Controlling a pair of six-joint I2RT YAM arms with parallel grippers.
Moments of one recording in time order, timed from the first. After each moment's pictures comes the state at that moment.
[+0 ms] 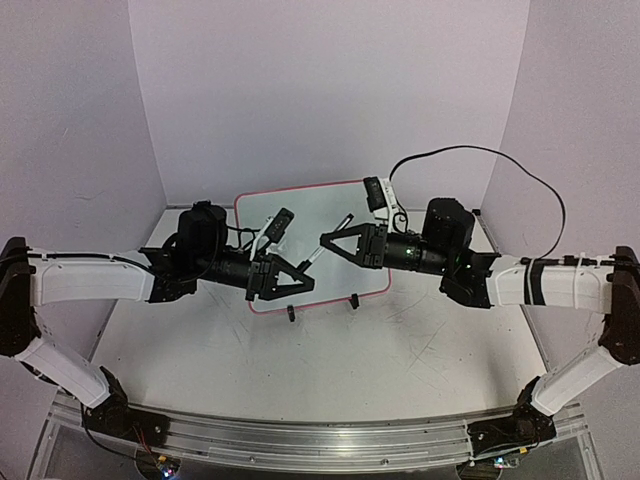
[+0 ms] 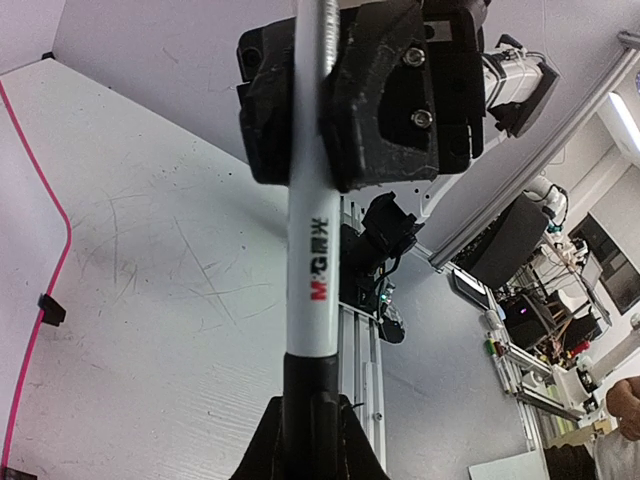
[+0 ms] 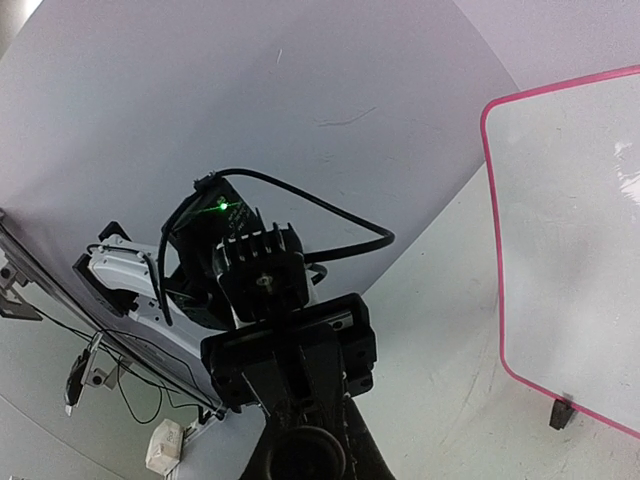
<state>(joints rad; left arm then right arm) -0.81 1.43 0.88 0.31 0.83 -0.38 0.83 1.47 0.92 0.58 -0.54 0.77</state>
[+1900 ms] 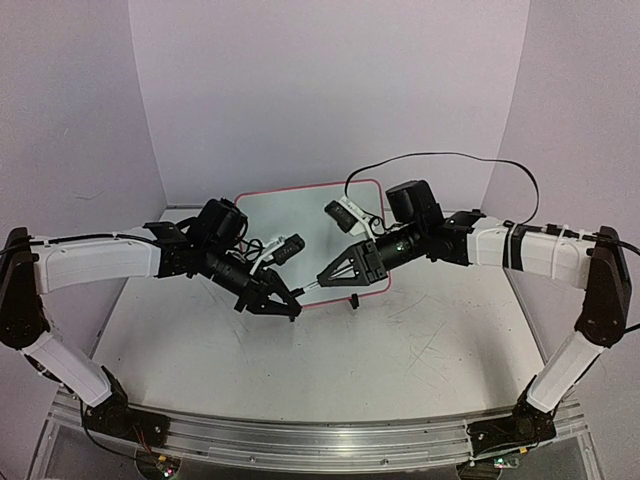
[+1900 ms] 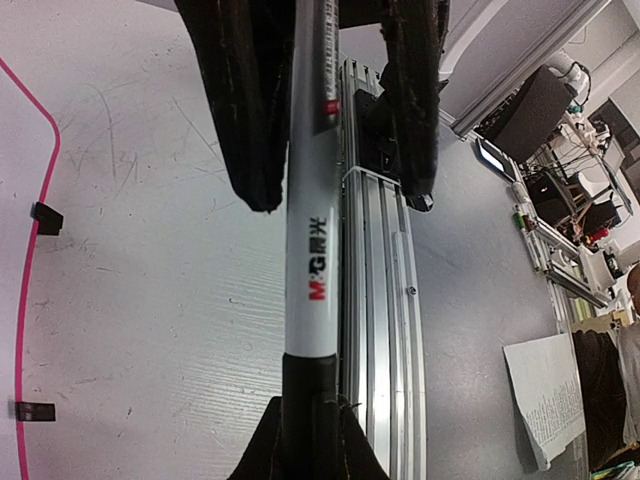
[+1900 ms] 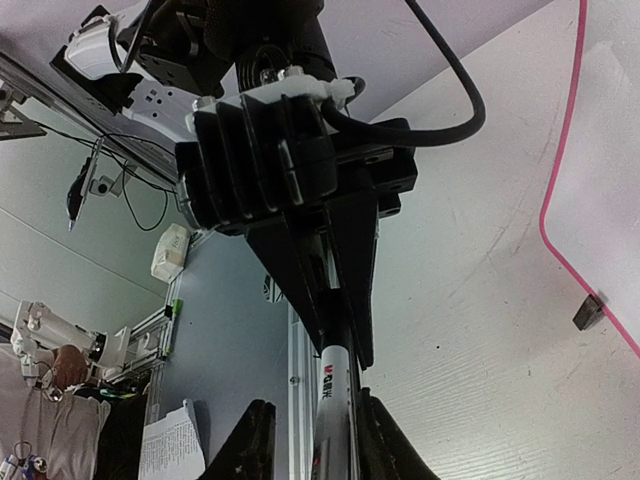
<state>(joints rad) -0.79 1.49 1.08 -0.35 0.88 0.13 0.76 1.65 1.27 -0.22 -1.00 0.23</state>
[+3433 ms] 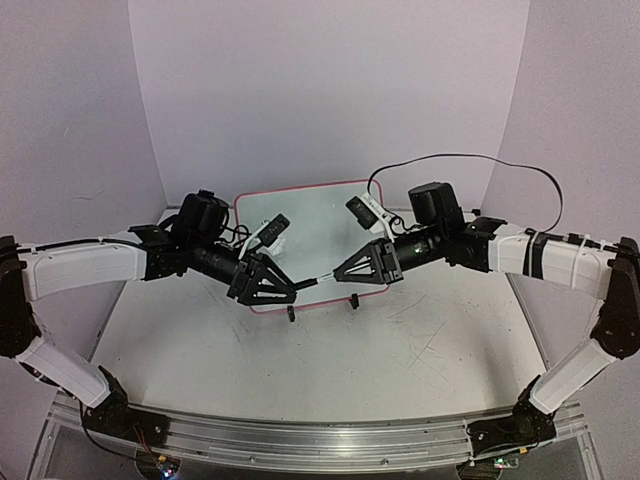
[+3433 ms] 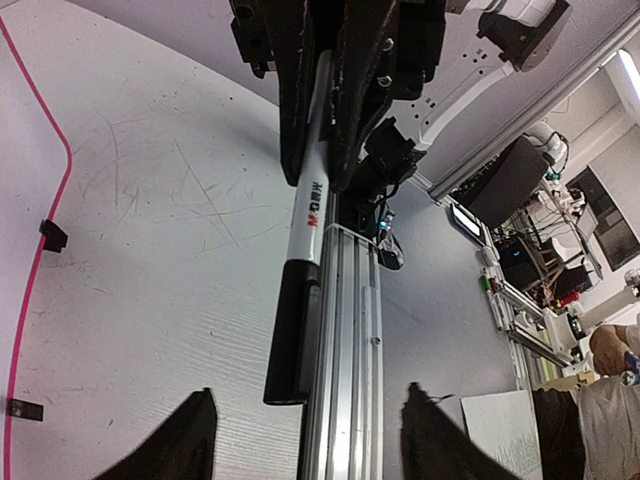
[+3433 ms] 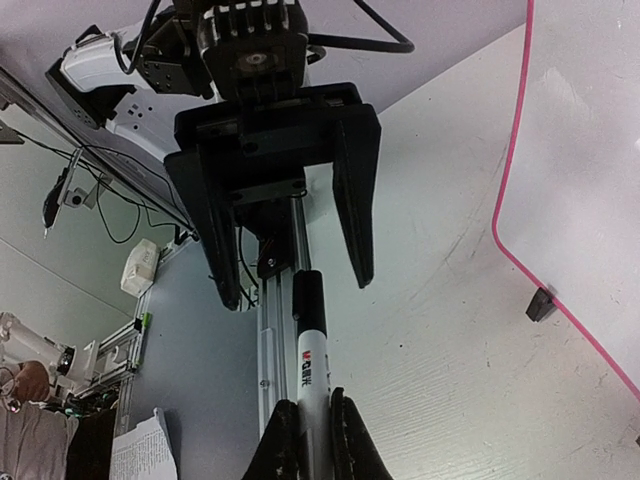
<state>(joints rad) -0.74 1.42 1.01 -0.16 0.96 -0.11 0.71 1.53 1.16 -0.17 -0.94 0.21</state>
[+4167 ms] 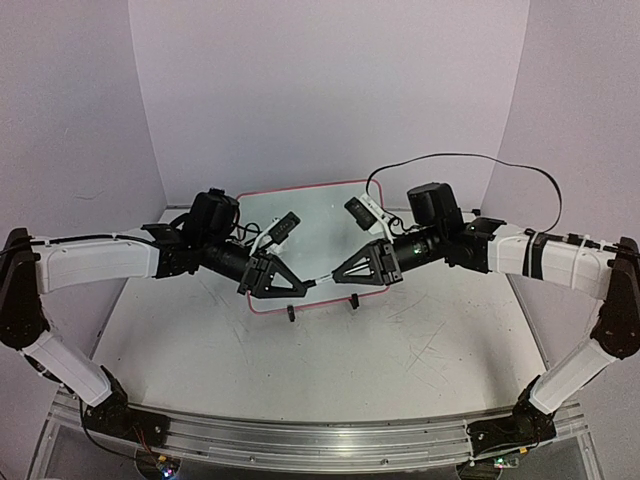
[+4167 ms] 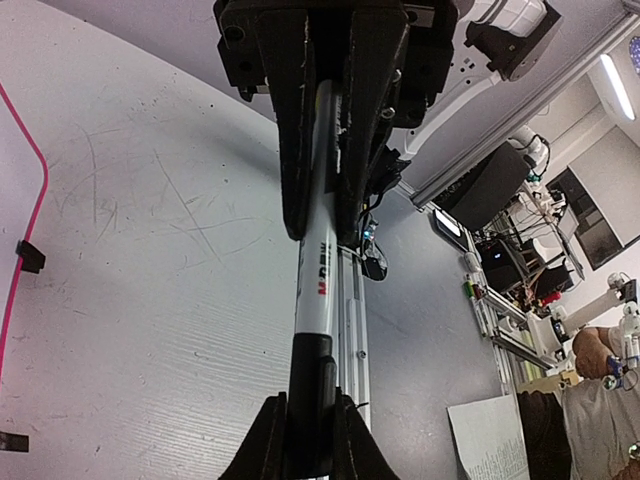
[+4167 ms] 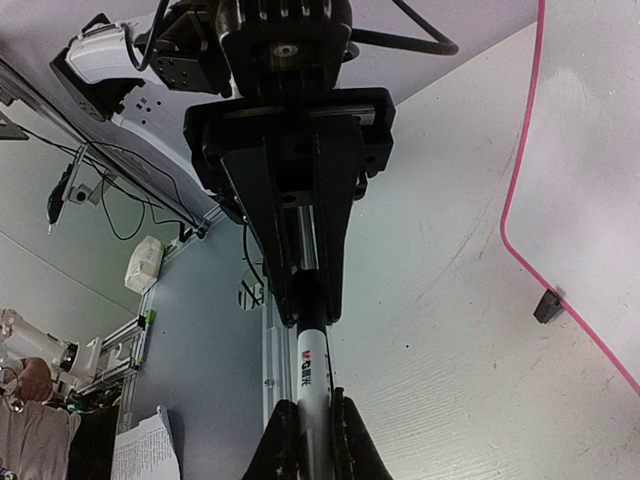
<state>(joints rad) -0.76 1.49 1.05 -0.10 1.00 -0.17 0.72 1.53 1.16 -0.16 -0.94 0.21</state>
